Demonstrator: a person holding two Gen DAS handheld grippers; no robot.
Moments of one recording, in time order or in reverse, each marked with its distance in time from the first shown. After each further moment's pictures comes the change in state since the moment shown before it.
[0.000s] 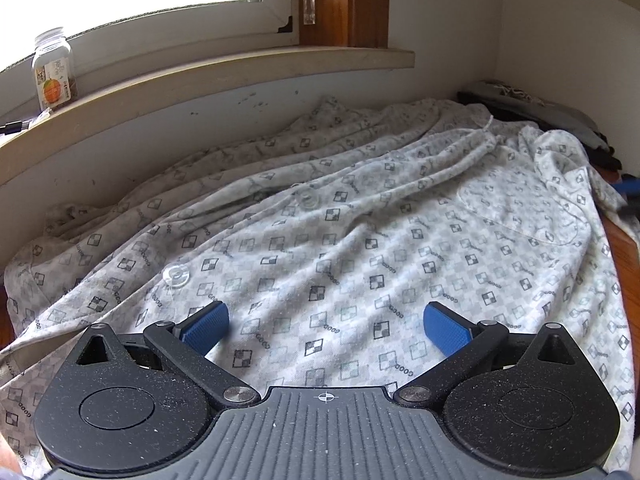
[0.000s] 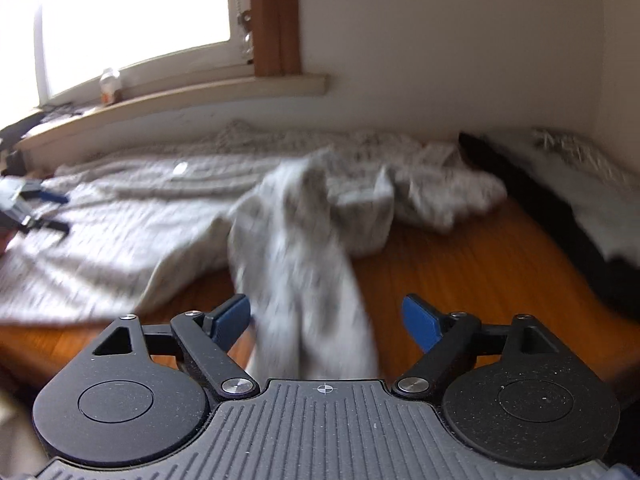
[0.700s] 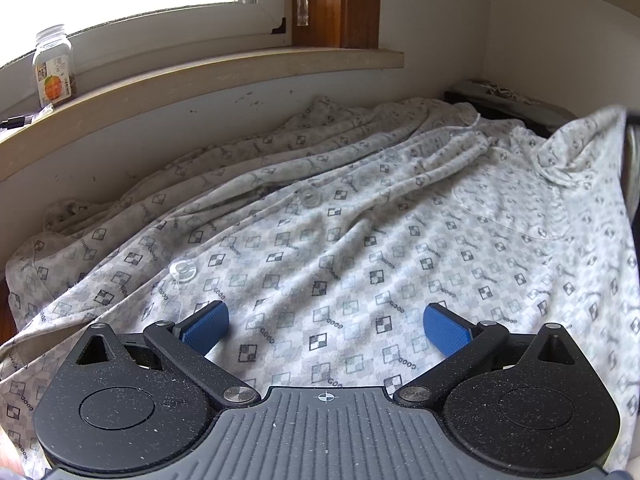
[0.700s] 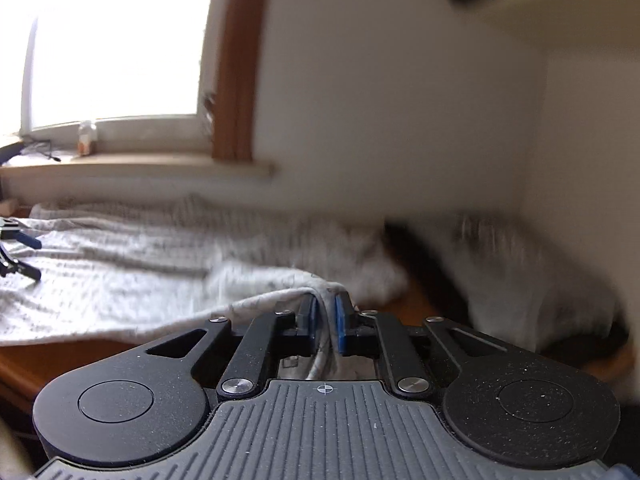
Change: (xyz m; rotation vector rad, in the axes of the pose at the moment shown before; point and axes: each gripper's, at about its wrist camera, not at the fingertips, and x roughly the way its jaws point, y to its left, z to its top) left arm -0.007 0.012 -0.004 0.022 -0.002 -0.045; right arm -0.069 -0.010 0.068 -0.130 -0.214 -0.150
